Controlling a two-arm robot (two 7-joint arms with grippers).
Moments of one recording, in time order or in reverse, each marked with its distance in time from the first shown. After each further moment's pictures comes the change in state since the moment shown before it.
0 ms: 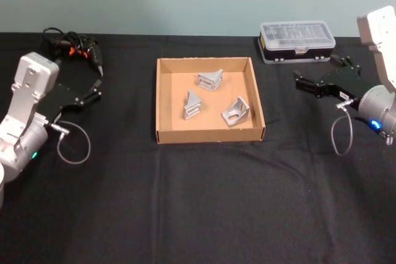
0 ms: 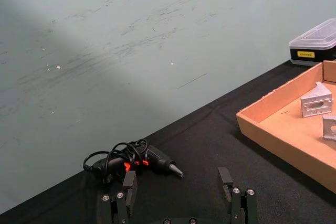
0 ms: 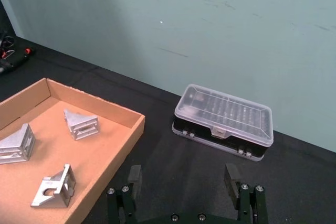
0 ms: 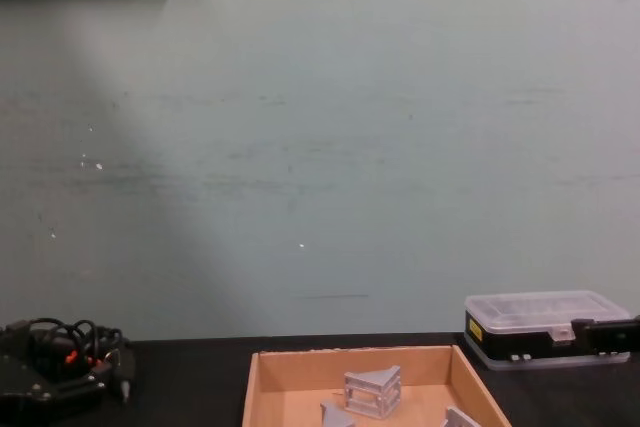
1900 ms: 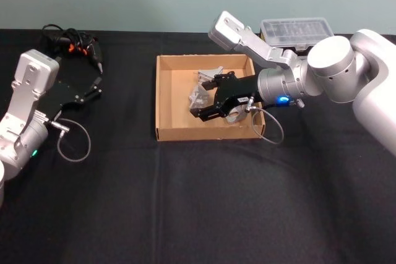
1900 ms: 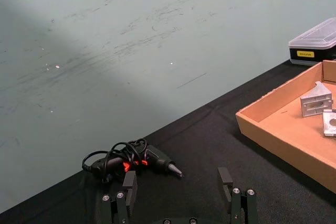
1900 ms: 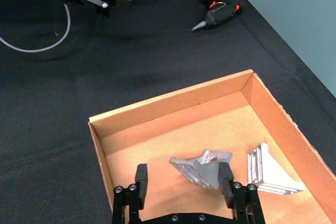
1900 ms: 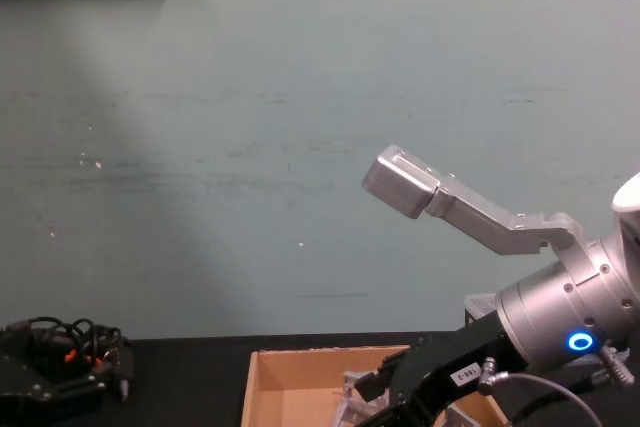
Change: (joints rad) left arm 0.000 0.000 0.000 0.000 0.000 0.000 0.000; right arm 0.560 -0.188 -0.541 0.540 -0.122 -0.067 0.590
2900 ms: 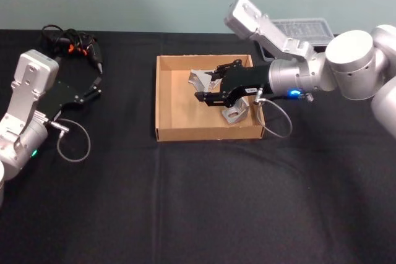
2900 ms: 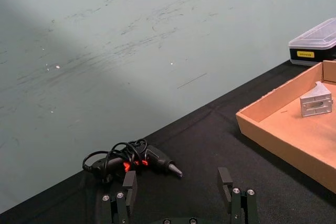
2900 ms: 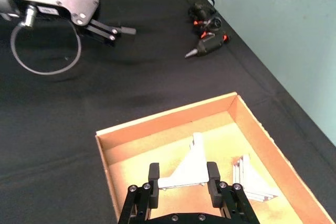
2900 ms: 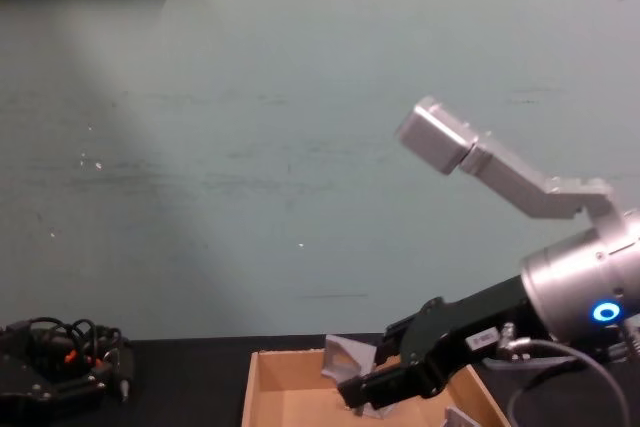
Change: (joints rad) left arm 0.000 0.000 0.000 0.000 0.000 0.000 0.000; right arm -0.008 0.077 -0.008 -0.098 0.093 -0.039 -0.028
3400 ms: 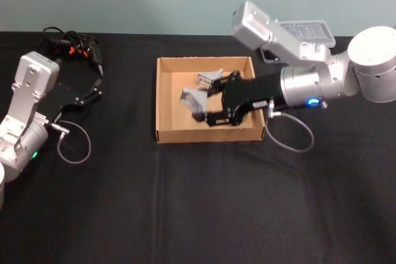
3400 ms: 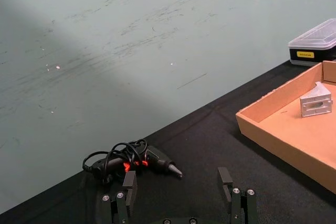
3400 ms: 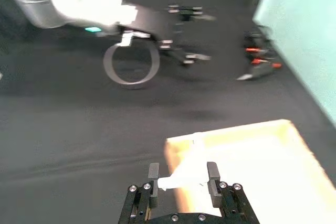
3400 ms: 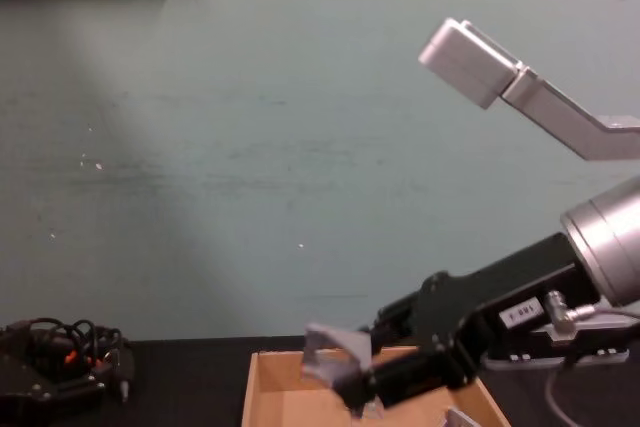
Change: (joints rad) left arm 0.000 0.000 0.000 0.000 0.000 0.000 0.000; right arm -0.039 0.164 -0.020 -0.310 0.072 0.064 0.105
